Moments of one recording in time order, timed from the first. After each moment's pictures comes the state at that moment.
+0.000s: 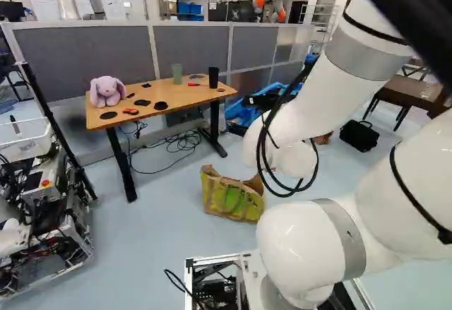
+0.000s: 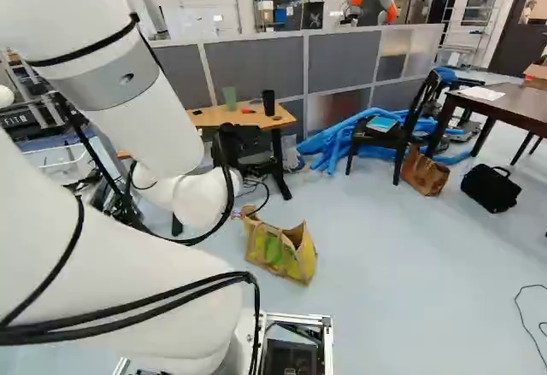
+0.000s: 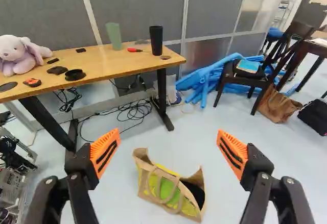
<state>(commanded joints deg) 0.0 16.0 -5.0 0.0 50.0 0.0</state>
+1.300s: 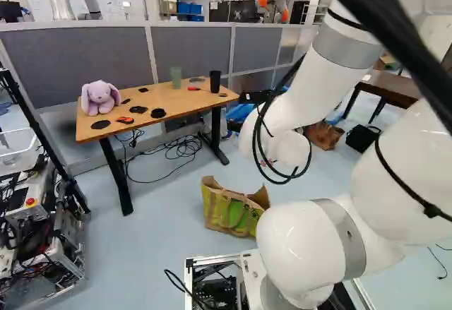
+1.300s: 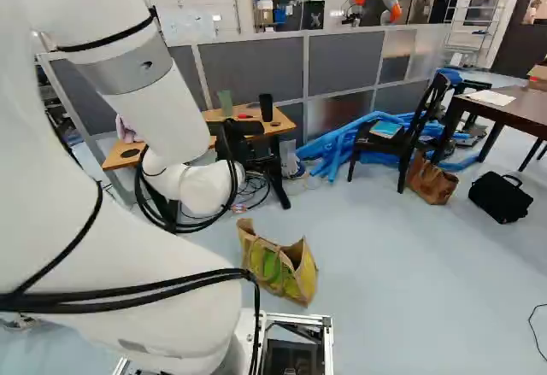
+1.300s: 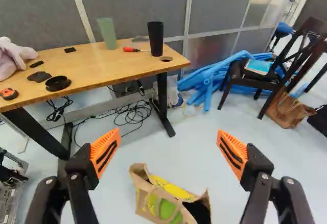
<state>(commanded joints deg) 0.6 9.7 -10.5 0.0 46.7 0.0</state>
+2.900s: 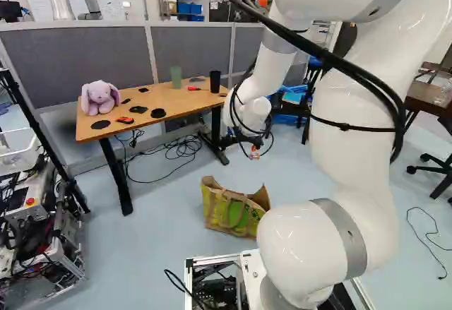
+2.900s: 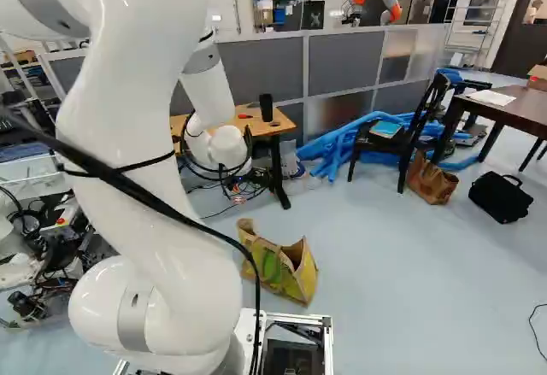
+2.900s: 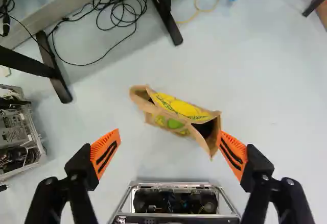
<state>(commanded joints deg) 2.9 -18.4 -36.6 4.8 4.1 0.0</state>
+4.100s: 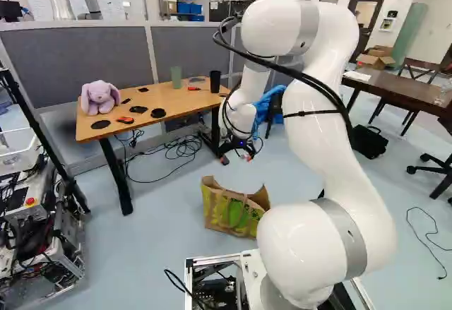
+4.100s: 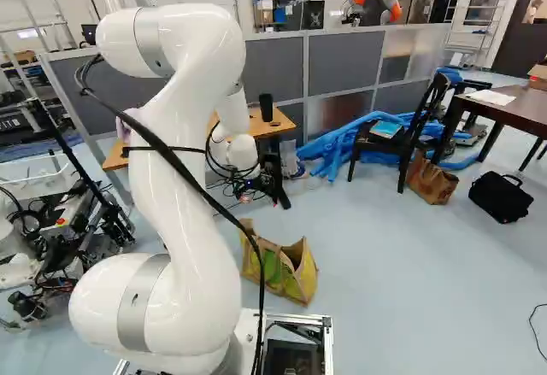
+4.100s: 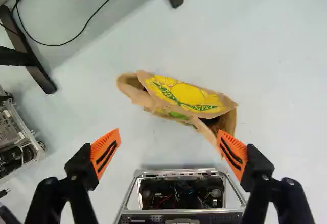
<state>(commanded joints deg) 2.5 -38.9 -53.2 7.0 -2.2 0.0</state>
